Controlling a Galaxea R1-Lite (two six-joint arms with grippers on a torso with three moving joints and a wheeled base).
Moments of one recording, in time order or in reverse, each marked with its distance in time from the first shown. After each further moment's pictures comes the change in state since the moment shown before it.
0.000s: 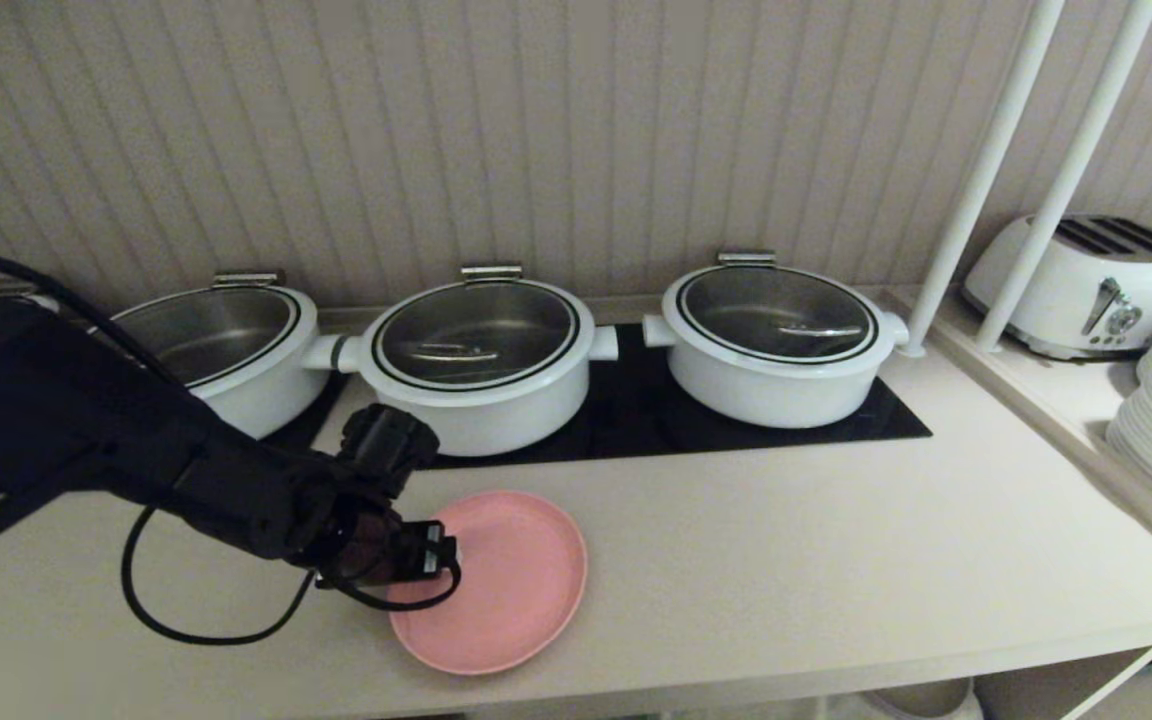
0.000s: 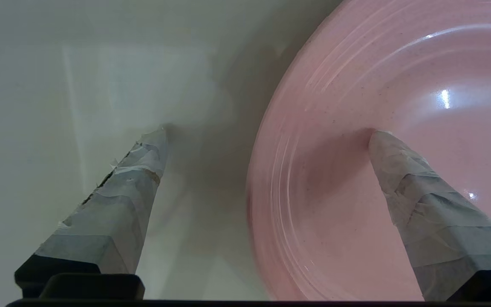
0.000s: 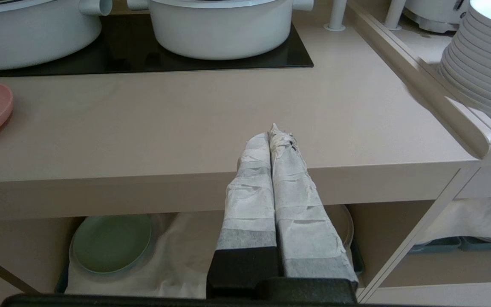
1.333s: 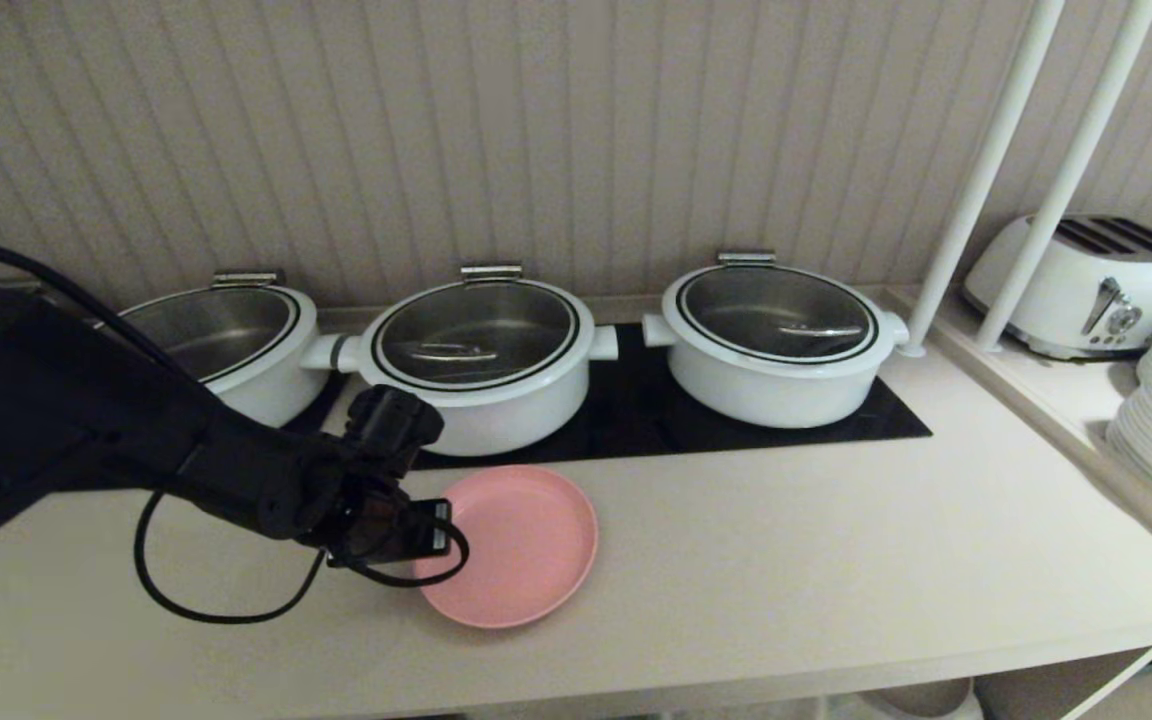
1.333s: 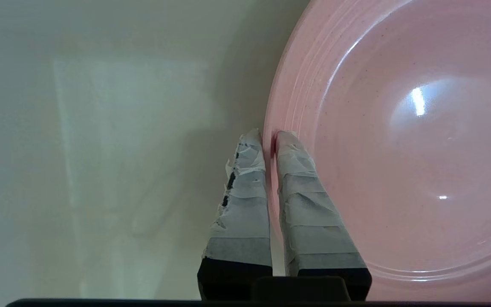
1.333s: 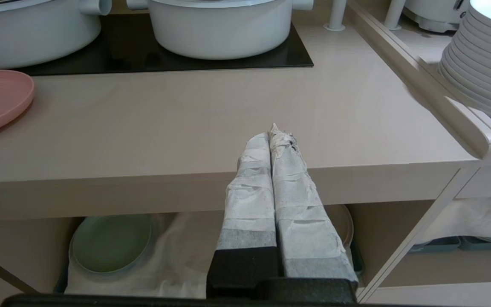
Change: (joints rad) left arm 0.000 -0.002 -0.059 0.008 -0.003 -0.014; right arm 0.000 0.000 0.000 0.000 0.000 0.000
